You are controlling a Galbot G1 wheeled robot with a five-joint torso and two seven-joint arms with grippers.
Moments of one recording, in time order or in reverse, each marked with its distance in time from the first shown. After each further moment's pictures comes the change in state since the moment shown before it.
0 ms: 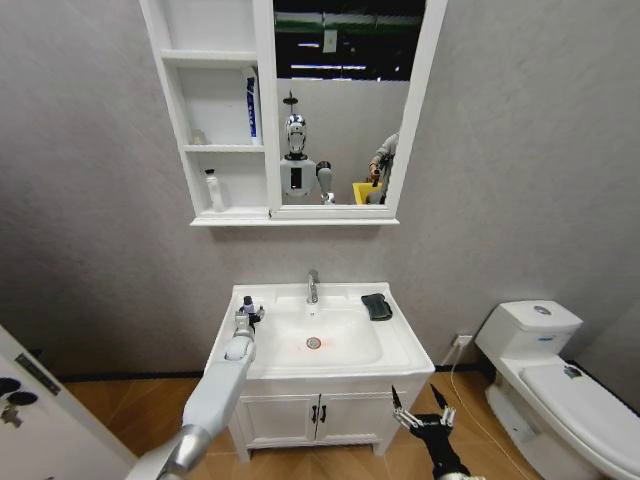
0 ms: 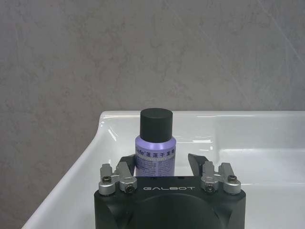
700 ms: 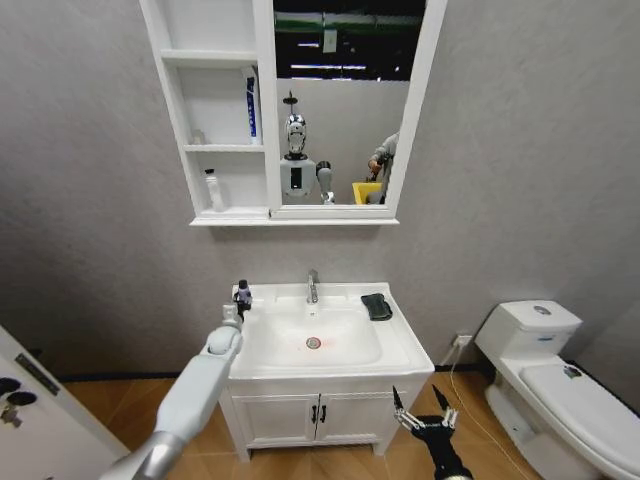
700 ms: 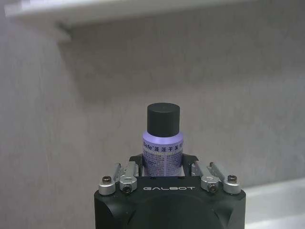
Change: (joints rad) left arm 0.001 0.318 0.103 -0.504 -0.113 0.199 0.034; right arm 0.000 0.001 -0.008 0.013 -0.007 0.004 0.001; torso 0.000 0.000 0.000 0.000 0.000
